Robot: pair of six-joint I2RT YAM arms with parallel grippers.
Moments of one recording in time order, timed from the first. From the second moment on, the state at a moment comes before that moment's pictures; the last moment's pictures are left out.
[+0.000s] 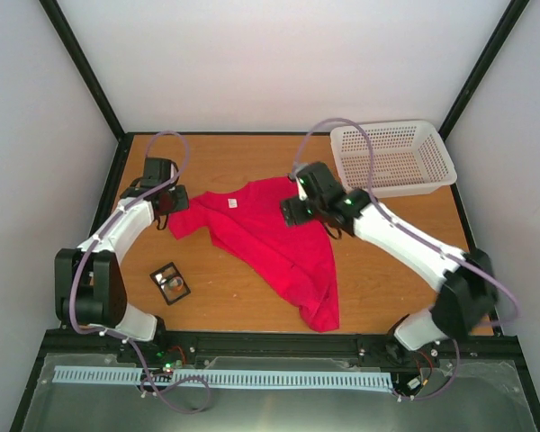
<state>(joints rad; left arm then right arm) -0.08 1.49 1.06 -0.52 -0.08 -0.27 0.72 1.38 1.18 -0.63 0.06 0.25</state>
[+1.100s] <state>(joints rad) -0.08 1.37 0.92 -0.39 -0.01 -0.17 0.50 2.61 2.32 -0.72 -0.02 -0.13</state>
